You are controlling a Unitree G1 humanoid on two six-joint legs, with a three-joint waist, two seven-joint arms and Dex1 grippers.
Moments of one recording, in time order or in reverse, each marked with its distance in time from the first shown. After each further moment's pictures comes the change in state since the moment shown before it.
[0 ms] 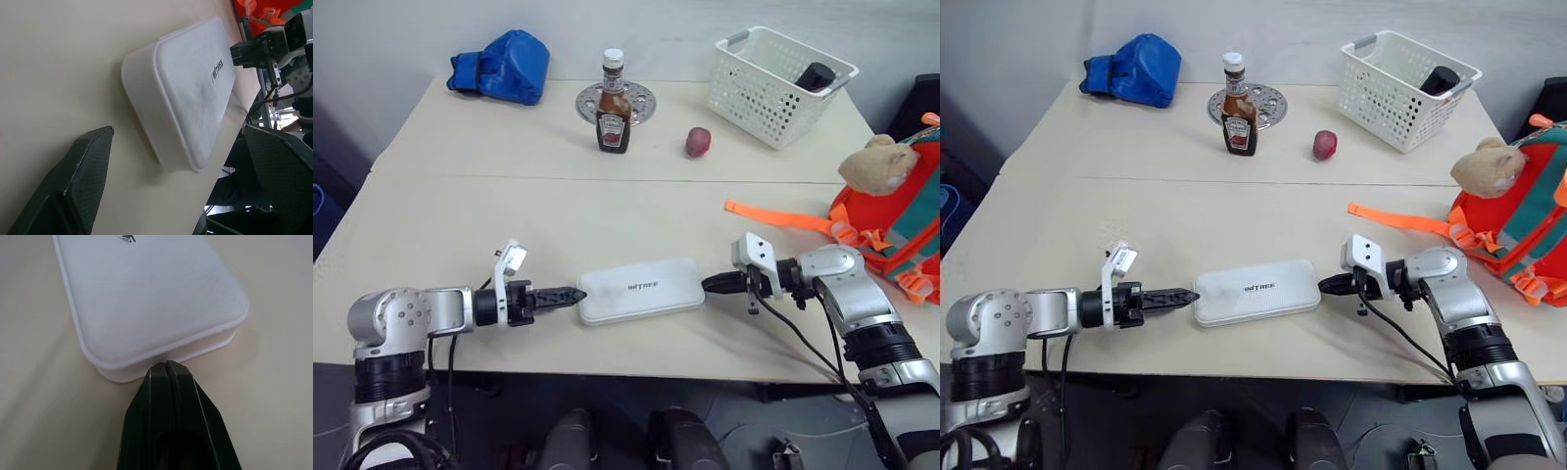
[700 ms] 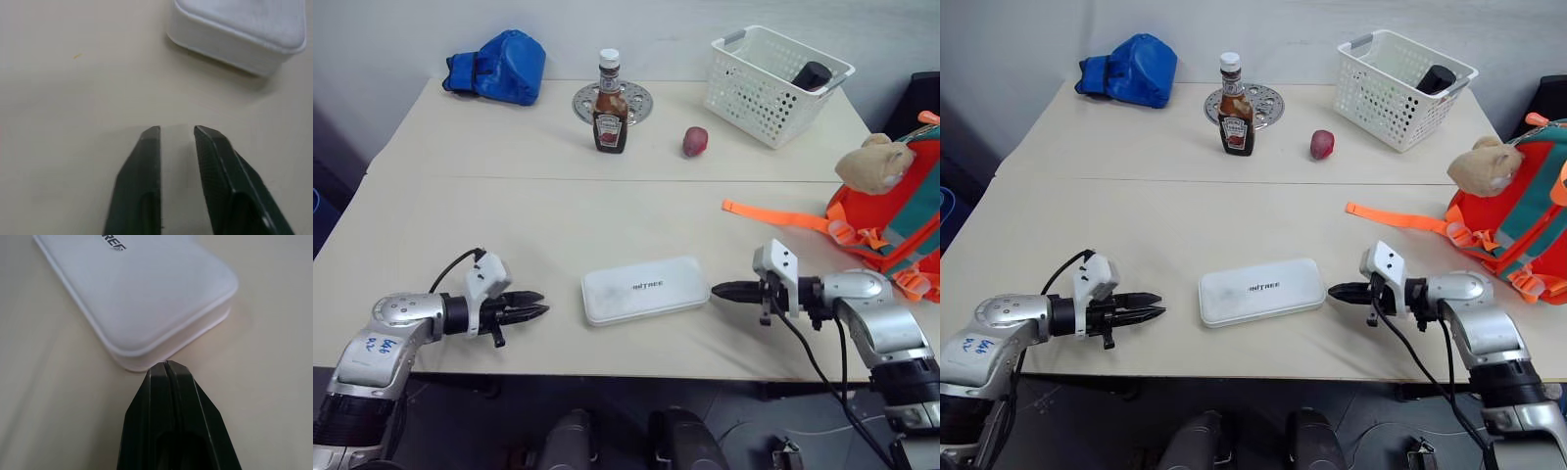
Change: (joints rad) left arm 0.311 0.281 -0.187 -0.161 0.401 -0.910 -0.390; right arm 0.170 -0.064 -0.121 -0.205 0.114 0.171 -0.125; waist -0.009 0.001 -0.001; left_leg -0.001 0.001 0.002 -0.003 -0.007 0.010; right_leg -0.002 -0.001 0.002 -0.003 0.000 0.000
